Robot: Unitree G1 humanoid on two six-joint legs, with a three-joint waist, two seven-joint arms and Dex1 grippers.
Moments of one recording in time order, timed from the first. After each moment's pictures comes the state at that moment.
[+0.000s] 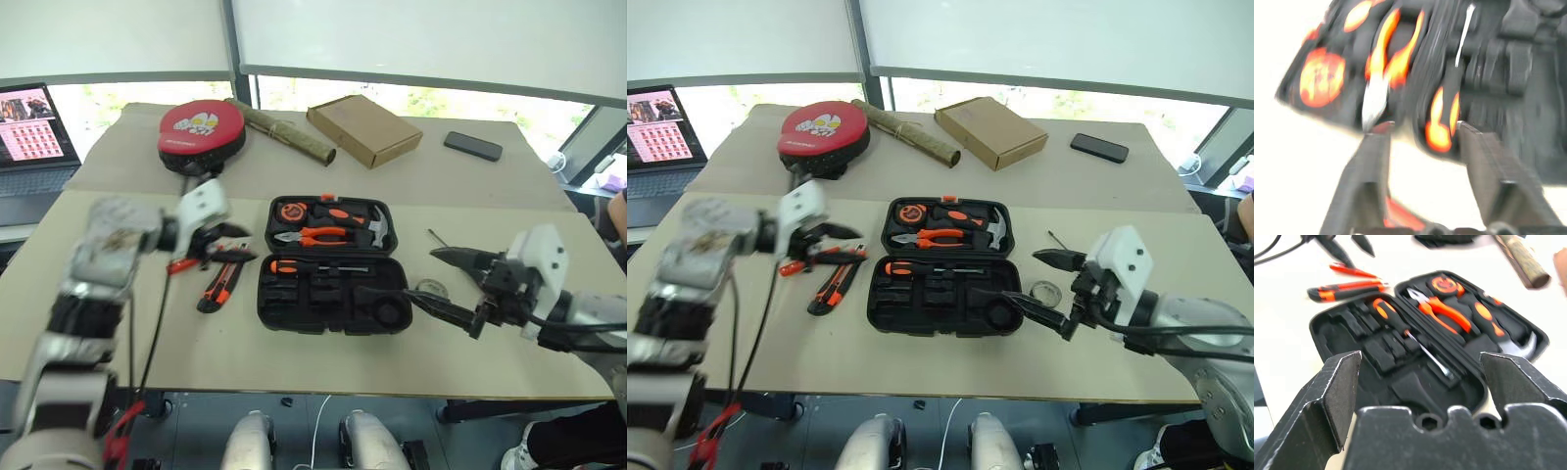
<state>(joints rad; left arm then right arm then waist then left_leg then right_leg) -0.44 0.85 0.11 0.02 -0.13 0.58 -1.26 -0.11 -0.88 -0.27 -0.62 0.77 0.72 0.77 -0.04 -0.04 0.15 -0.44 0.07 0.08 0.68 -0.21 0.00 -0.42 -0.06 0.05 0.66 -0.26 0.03</state>
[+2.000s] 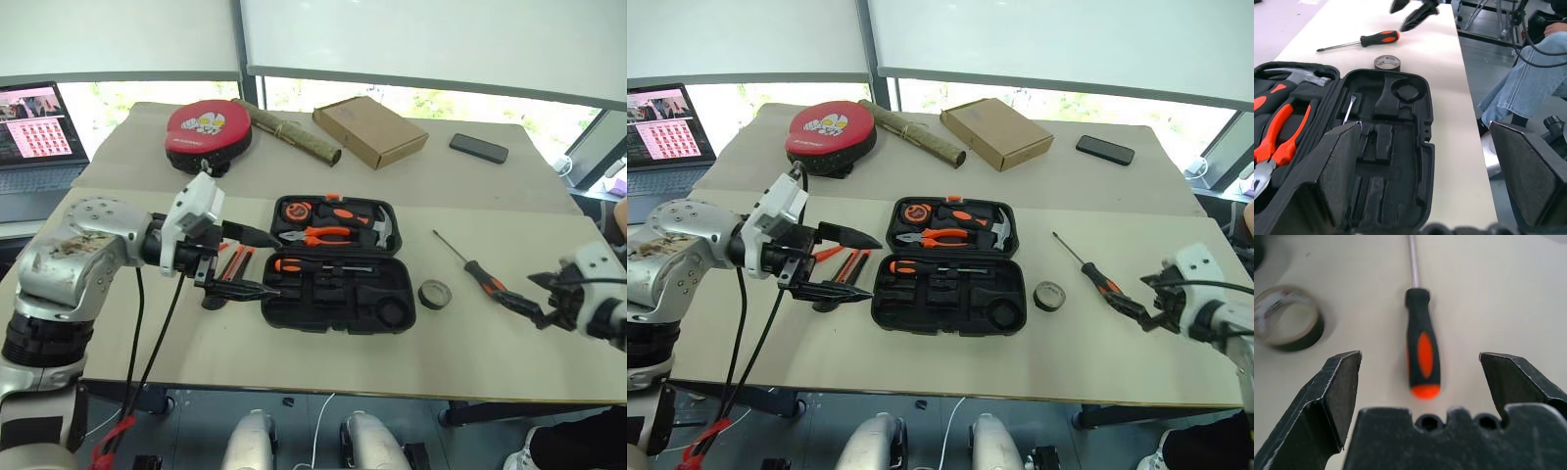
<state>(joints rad) -0.63 0.86 -0.02 -0.23 -0.58 0.72 -1.40 -0.14 -0.92 -0.28 0.10 0.37 0.59 0.78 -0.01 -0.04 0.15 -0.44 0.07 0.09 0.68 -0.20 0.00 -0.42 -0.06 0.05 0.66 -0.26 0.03</state>
